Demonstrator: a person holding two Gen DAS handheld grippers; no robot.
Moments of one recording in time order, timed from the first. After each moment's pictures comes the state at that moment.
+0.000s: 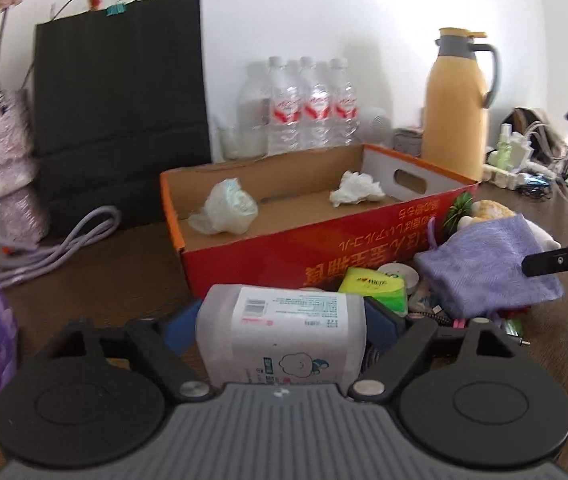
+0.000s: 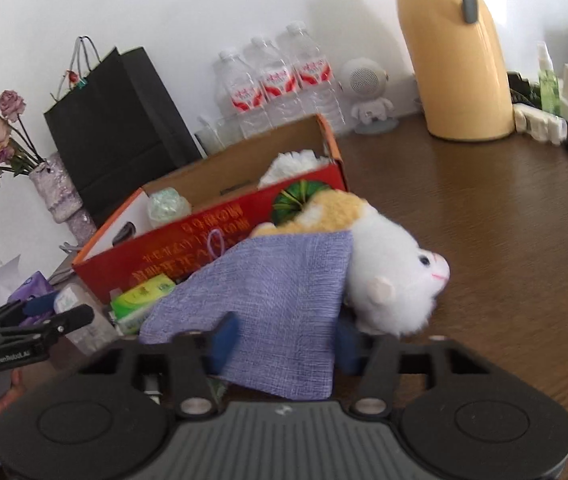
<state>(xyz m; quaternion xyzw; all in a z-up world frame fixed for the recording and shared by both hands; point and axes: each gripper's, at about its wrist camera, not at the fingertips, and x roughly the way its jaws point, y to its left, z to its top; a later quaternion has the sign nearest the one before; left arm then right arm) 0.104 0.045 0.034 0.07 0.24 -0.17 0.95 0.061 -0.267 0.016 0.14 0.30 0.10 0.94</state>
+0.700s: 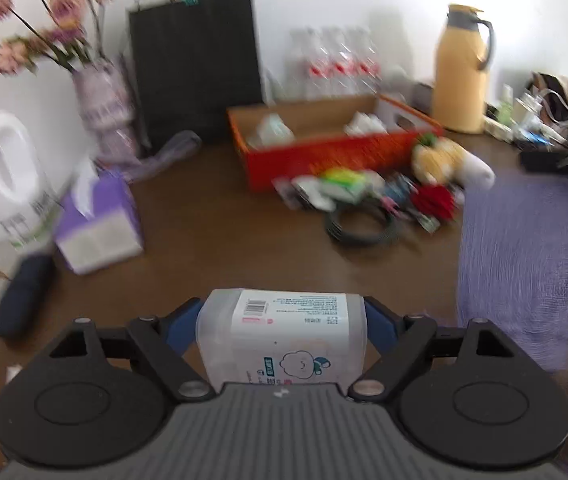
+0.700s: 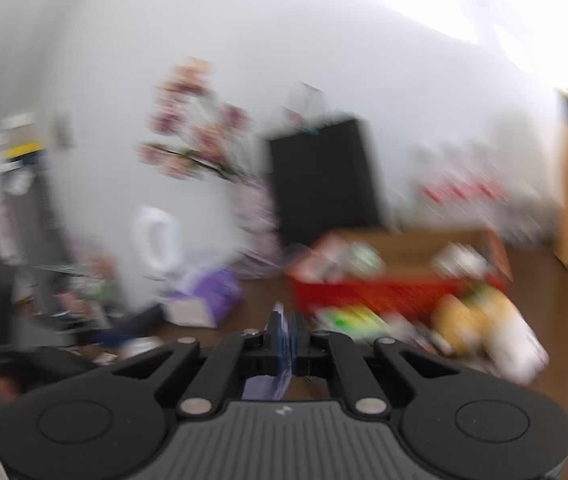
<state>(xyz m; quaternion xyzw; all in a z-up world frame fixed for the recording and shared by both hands) -0.075 0.058 0.081 0.08 0.35 -0.09 0.93 -0.065 -0.242 0.094 0.07 0.23 0.25 0.94</state>
